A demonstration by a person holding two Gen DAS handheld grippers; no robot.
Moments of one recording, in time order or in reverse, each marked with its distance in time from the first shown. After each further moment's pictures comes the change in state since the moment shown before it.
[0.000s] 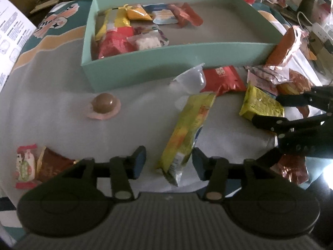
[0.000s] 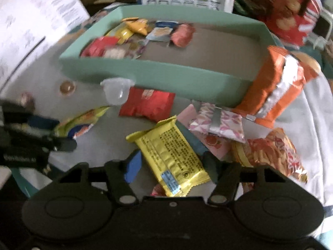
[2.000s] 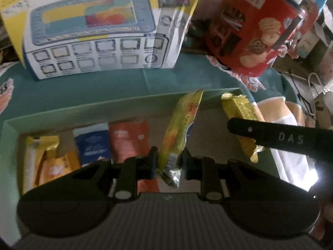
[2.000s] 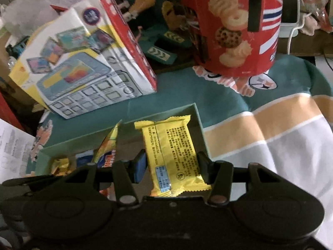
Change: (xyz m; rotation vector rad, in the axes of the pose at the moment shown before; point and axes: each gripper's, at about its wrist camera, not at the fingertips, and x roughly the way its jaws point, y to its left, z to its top) left arm 0.107 -0.059 0.290 -0.081 -0.065 -0.086; right arm 0.090 -0.216 0.187 0.519 -0.061 0.062
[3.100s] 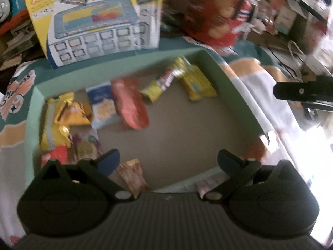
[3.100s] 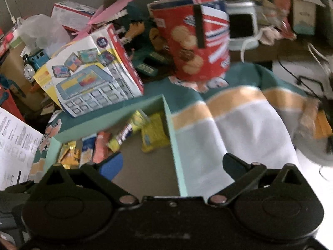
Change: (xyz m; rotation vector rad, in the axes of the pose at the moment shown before) left arm -0.093 -0.047 -0.118 0.123 -0.033 0.046; right arm -0.143 -0.054 -0.092 0.034 -0.138 -0.017
